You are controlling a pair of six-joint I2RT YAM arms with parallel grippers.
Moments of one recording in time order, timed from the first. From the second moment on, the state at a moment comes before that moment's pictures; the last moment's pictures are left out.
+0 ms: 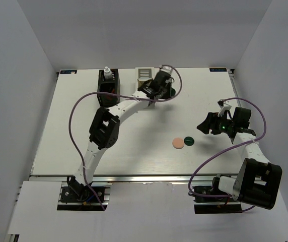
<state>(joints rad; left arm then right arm) -0.74 2.35 2.08 -0.35 -0.13 -0.41 -0.22 1.20 0.64 -0.21 -0.75 -0.10</state>
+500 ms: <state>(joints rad) -0.53 2.31 2.22 -0.21 -0.30 -0.46 -0.22 1.20 0.64 -0.21 -0.75 -0.09</state>
